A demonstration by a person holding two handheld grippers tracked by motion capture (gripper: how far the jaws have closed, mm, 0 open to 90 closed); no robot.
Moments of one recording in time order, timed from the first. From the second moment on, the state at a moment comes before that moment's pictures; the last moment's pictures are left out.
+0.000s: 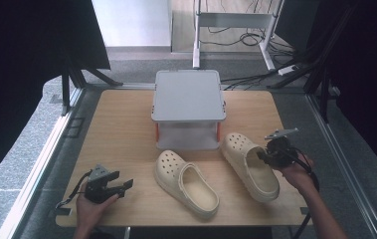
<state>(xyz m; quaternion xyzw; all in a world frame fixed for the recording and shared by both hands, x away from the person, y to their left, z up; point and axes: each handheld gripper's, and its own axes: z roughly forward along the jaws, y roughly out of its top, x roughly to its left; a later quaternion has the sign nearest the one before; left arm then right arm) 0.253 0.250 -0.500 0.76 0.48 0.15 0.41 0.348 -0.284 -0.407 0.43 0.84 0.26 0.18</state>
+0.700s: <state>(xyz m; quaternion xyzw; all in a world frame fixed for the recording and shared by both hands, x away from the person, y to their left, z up) 0.253 0.250 -0.500 0.76 0.48 0.15 0.41 0.356 -0.220 -0.421 0.32 0.88 0.32 0.15</state>
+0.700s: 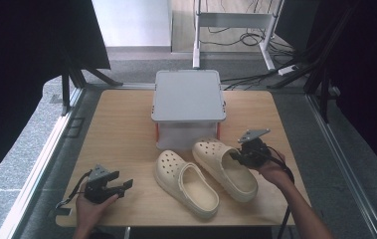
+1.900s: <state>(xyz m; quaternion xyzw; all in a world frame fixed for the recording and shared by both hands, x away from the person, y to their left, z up) 0.253 0.250 -0.500 0.76 0.48 0.15 0.41 0.358 -0.175 -0.434 0.28 0.89 0.33 0.16</state>
